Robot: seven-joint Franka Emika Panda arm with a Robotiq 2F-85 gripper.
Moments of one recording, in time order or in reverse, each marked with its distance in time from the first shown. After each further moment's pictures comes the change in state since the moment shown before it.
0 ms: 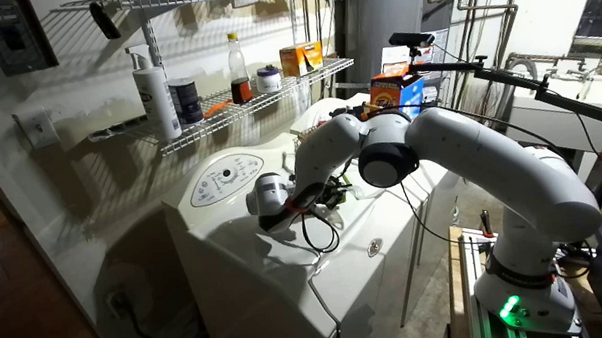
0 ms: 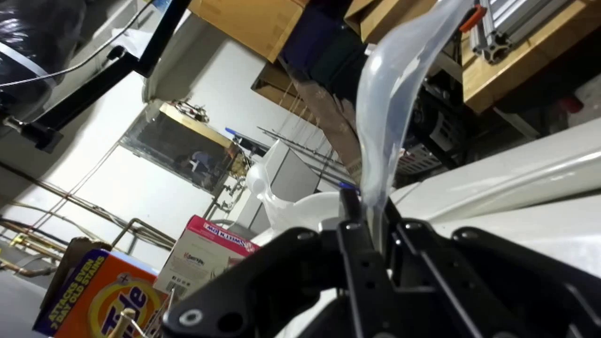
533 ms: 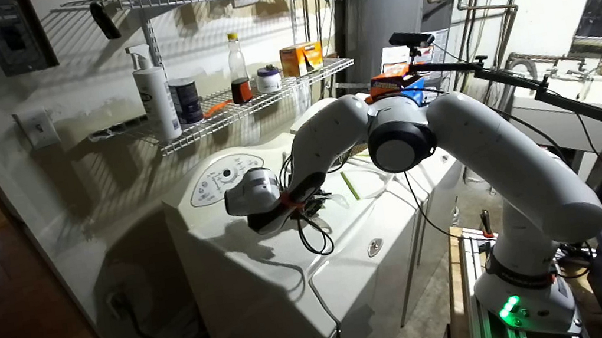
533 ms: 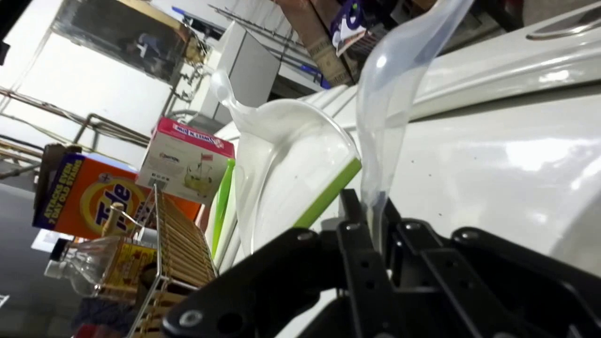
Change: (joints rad) arm 0.079 -0.173 0.066 -0.137 -0.001 0.256 0.064
